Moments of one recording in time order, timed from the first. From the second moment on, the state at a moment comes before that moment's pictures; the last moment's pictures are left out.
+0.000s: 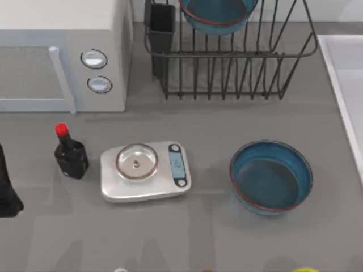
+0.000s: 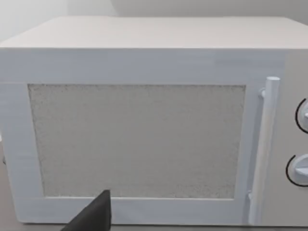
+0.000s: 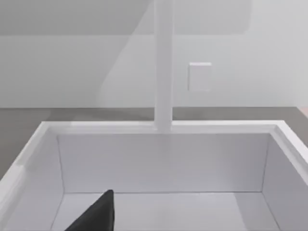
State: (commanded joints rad) left arm 0.00 0.00 0.00 0.00 0.00 0.00; right arm -0.52 2.16 0.48 1.68 -0.48 0.01
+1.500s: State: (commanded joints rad) left arm 0.00 0.00 0.00 0.00 0.00 0.00; right arm -0.01 0.03 0.01 0.03 -0.01 0.00
